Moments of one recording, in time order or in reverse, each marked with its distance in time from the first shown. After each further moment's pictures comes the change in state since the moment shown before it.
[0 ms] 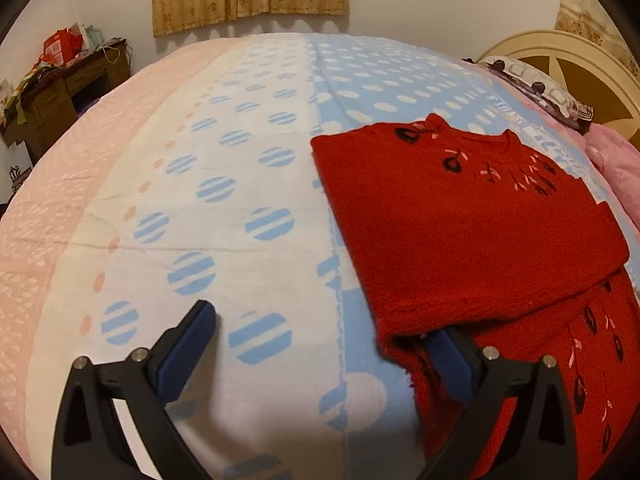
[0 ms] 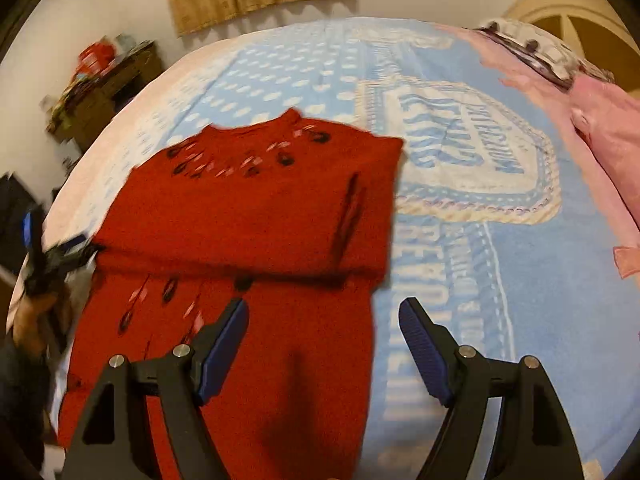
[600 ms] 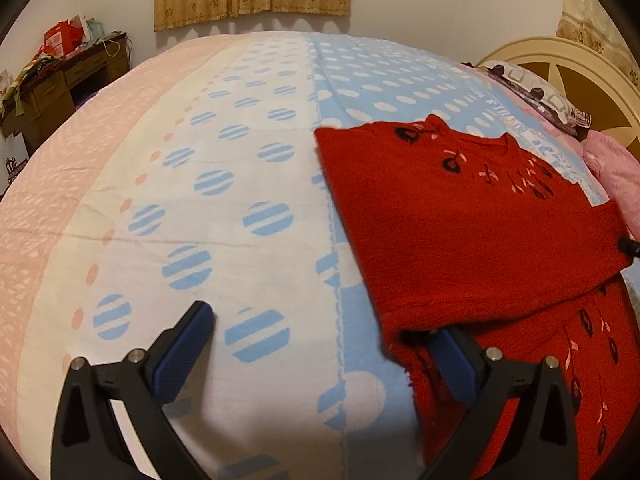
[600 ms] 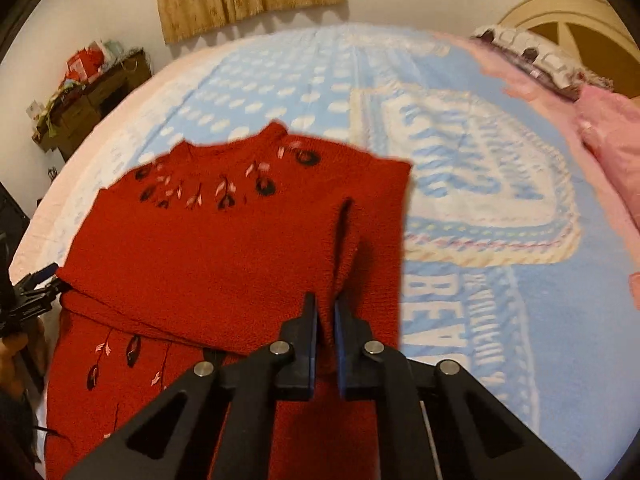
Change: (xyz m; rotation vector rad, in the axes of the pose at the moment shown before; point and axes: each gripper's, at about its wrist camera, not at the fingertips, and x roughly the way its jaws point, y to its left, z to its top) left arm 0.005 0.005 0.002 -0.026 0.007 -0.030; right arm 0.035 0.006 0.021 -0.008 -0.064 -0.050
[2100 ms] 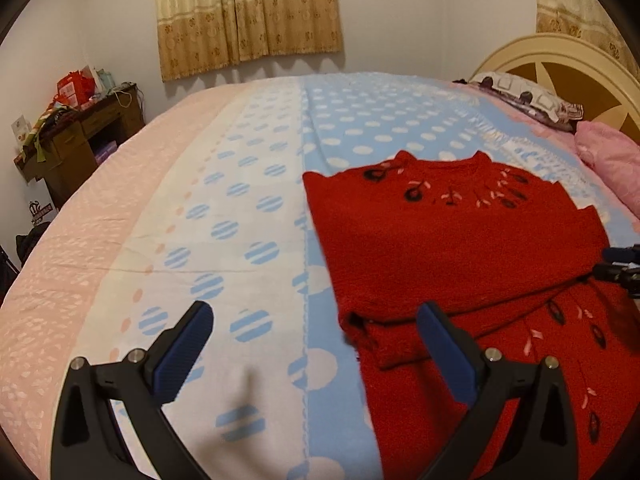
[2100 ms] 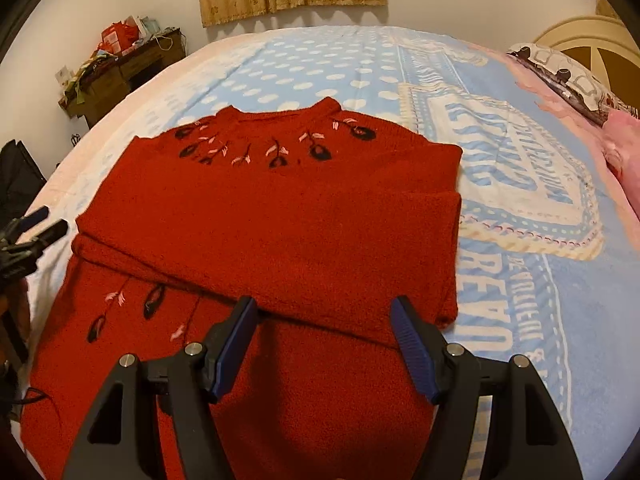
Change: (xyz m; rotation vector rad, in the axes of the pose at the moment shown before) left arm -0.061 -0.041 -0.011 0.082 -0.149 0.095; right arm 0.009 0.032 -0.030 -0.119 0.026 0.071
